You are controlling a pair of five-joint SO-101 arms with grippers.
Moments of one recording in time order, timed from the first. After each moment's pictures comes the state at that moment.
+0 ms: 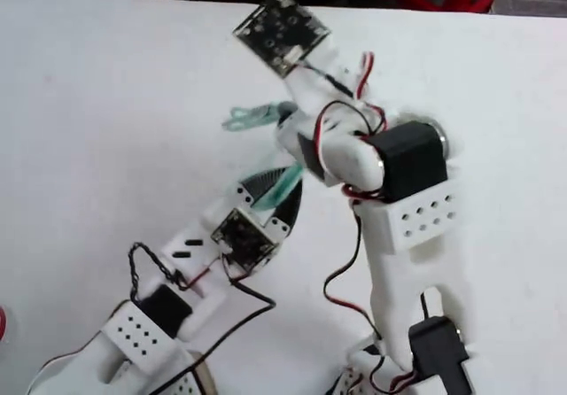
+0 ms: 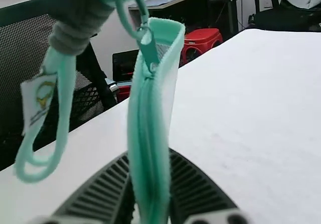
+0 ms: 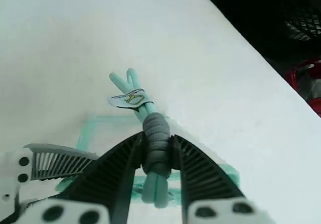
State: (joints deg) left arm 32.0 -67.0 84.7 3.5 -13.7; right arm -24.4 -12.7 -30.2 95.4 25.0
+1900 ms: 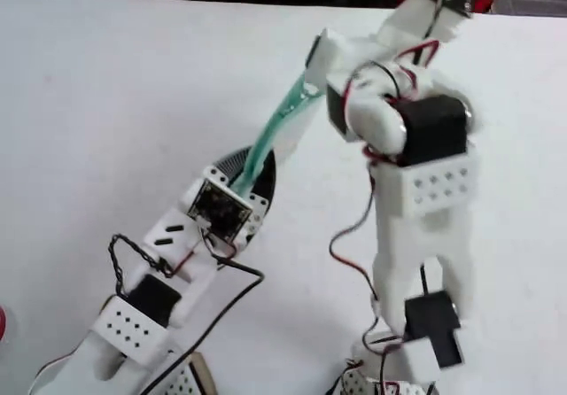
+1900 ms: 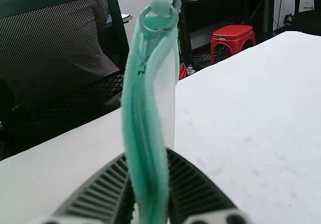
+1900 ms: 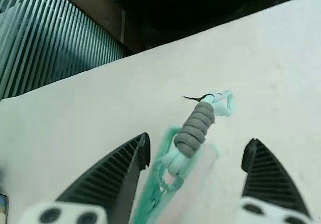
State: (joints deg) left arm 25.4 -66.9 80.5 8.0 -10.9; right arm -17.8 -2.9 -41.6 90.9 -32.3
